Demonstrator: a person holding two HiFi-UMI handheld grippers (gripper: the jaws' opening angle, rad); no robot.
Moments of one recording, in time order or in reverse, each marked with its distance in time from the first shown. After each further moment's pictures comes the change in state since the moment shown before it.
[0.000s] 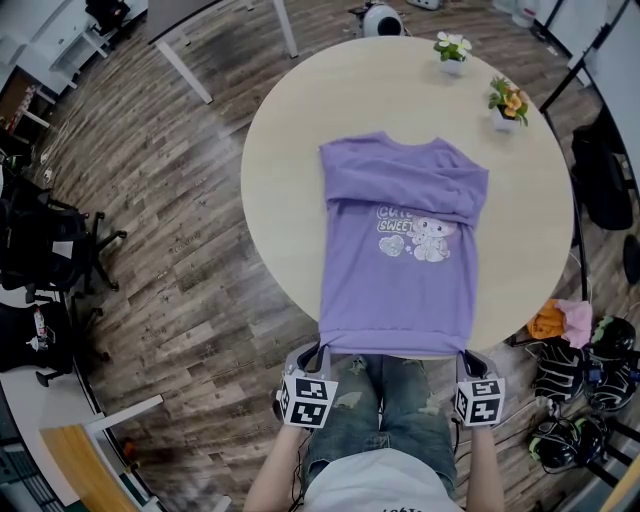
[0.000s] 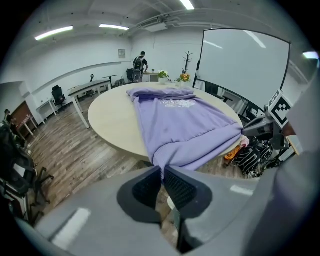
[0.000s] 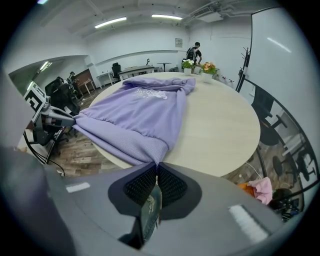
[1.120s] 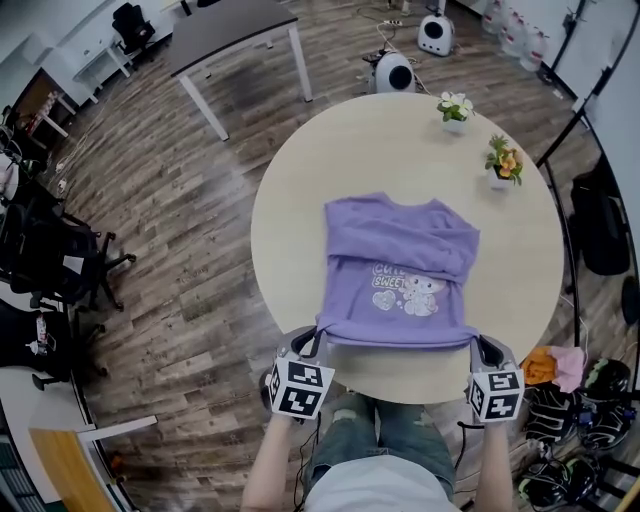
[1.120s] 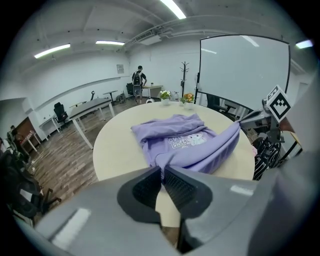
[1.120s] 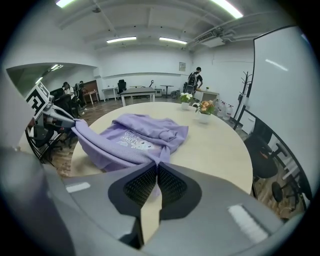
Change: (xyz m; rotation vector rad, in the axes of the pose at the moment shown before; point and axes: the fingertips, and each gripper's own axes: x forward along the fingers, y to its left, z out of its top) left arm -0.016 0.040 0.168 0.077 -0.120 0.060; right arm -0.028 -0.060 0.182 -0.082 -0.238 -0.031
